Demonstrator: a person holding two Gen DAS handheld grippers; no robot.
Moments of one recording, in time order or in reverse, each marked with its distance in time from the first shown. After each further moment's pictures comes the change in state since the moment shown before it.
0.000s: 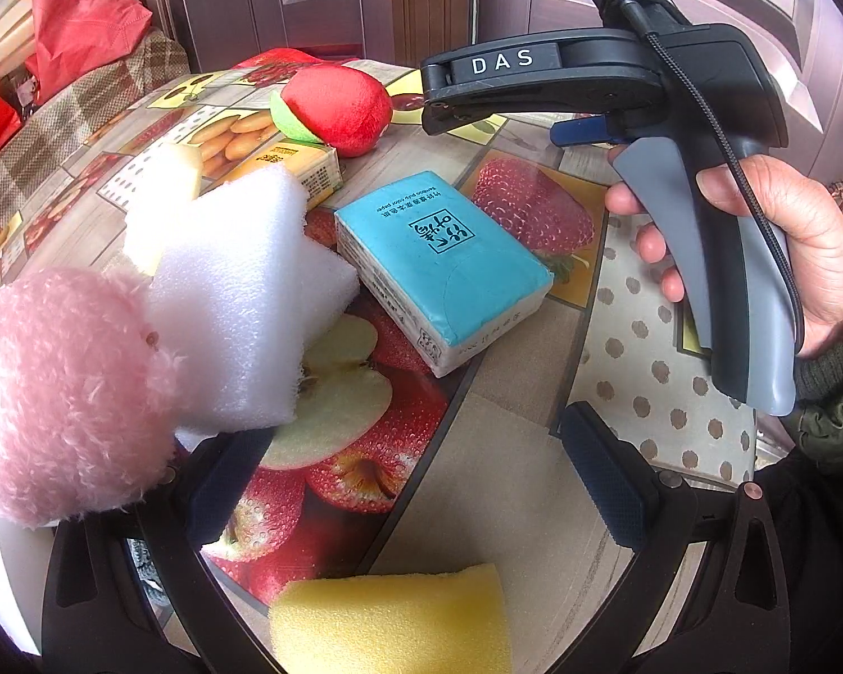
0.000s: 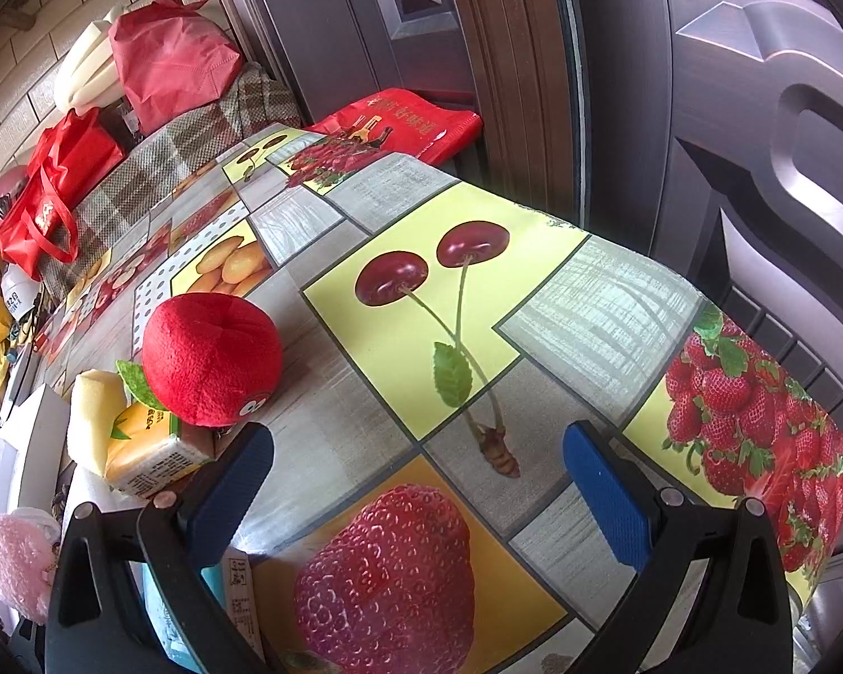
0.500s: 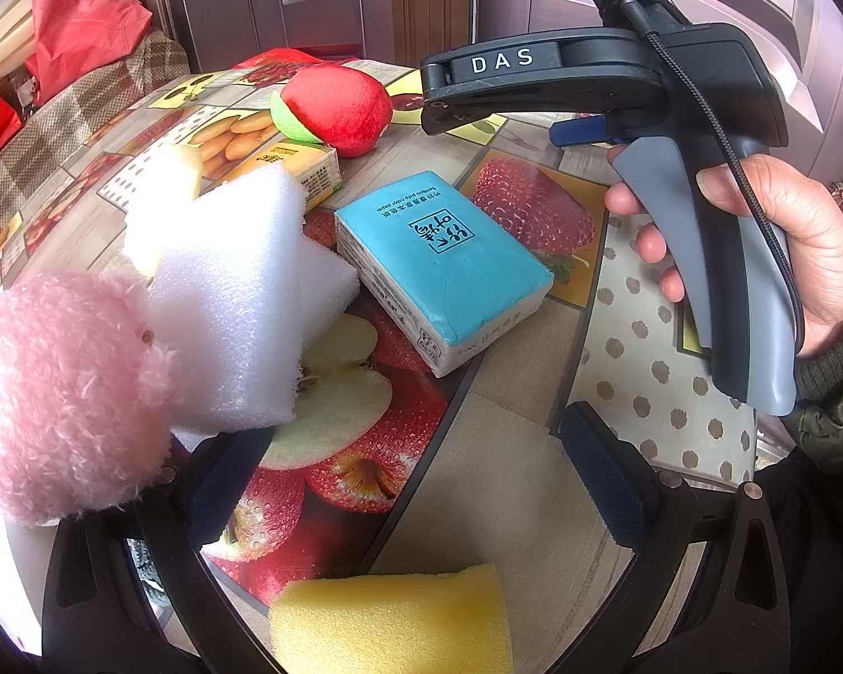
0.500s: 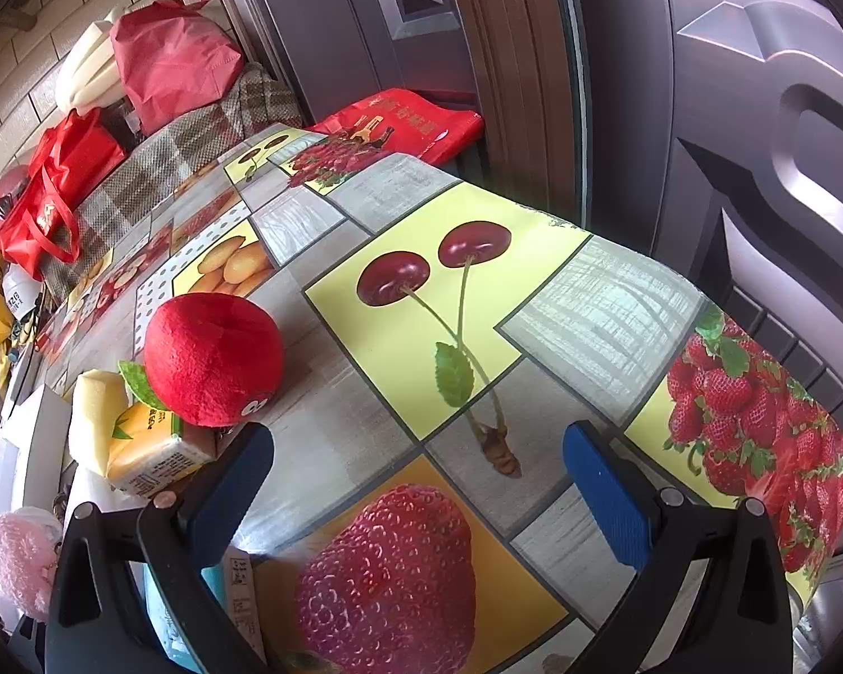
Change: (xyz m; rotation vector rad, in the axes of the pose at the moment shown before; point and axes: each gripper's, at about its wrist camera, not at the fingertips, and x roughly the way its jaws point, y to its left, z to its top) left arm 0.000 0.001 0.000 -0.001 0.000 -0.001; right arm 0.001 -0.002 0.000 0.000 0.000 0.007
